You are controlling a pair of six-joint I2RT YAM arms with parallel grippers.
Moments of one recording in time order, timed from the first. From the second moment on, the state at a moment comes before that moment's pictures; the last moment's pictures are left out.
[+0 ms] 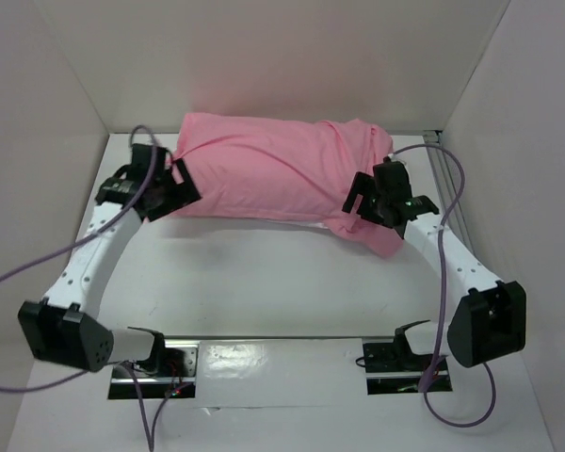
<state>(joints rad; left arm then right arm) -0.25 1.39 1.38 -0.84 -0.11 -0.57 0.25 1.31 1.00 -0.49 0.09 0.56</state>
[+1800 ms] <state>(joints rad) 0.51 1.25 0.87 -0.28 0.52 -0.90 0.01 0.77 0.35 -0.30 -0.17 1.17</state>
